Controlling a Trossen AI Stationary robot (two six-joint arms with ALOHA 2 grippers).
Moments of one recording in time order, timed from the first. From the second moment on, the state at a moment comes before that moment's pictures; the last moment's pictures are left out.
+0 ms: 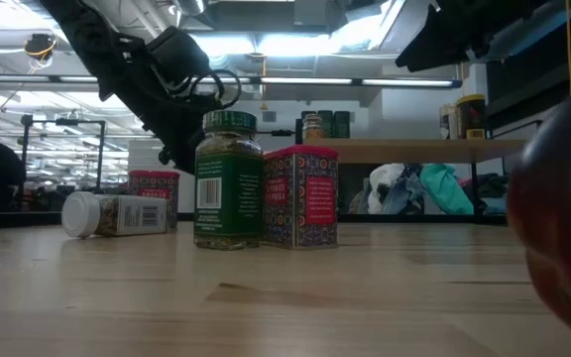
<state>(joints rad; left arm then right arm) 0.33 1.42 0.61 0.12 -0.26 -0.22 0.24 1.01 0.71 -0.23 0.86 0.23</state>
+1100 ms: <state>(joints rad) 0.29 1.42 0.61 0.13 -0.26 -0.26 0.24 1.05 0.71 0.18 0.78 -0.14</state>
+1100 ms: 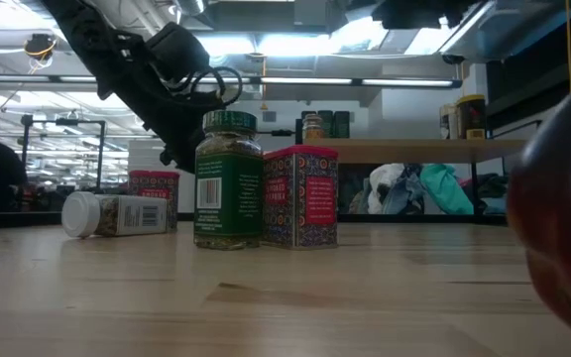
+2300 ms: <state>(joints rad) 0.38 1.42 0.61 0.04 -0.28 -0.18 0.22 1.08 0.71 0.20 0.74 -0.18</state>
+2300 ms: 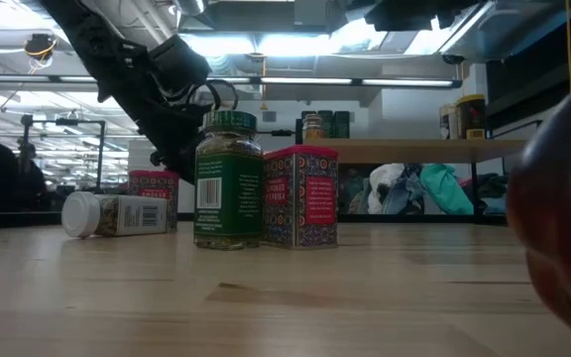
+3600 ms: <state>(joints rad) 0.38 1.64 0.61 0.36 -0.16 -0.19 0.22 1.08 0.71 0.16 0.75 -0.16</state>
